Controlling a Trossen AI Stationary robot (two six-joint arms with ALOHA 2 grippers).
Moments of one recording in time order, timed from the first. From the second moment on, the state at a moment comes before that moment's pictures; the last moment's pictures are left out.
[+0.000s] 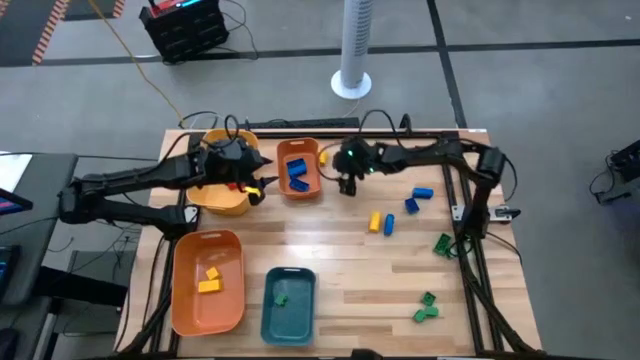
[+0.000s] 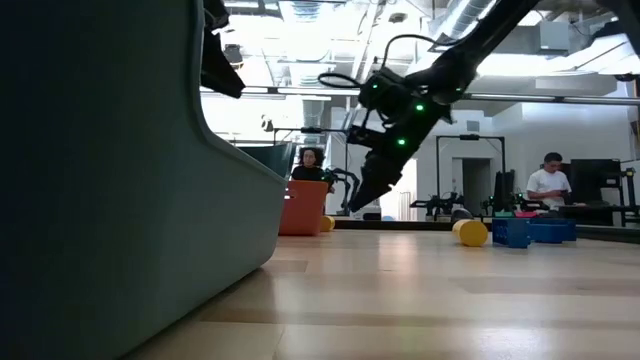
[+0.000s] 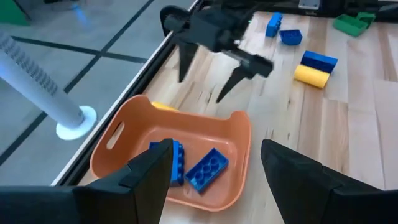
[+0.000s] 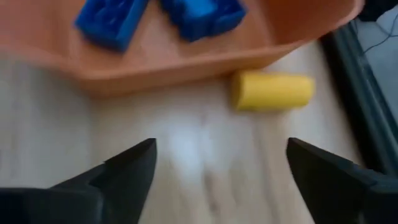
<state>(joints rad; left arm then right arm) 0.31 1.01 0.86 -0.35 -0.15 0.08 -0.46 1.85 1.12 -0.10 0.00 -0.35</state>
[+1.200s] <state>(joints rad) 0.30 1.01 0.76 -0.16 -0.17 0.07 -0.56 2.08 1.42 -0.19 -0.14 -0.42</state>
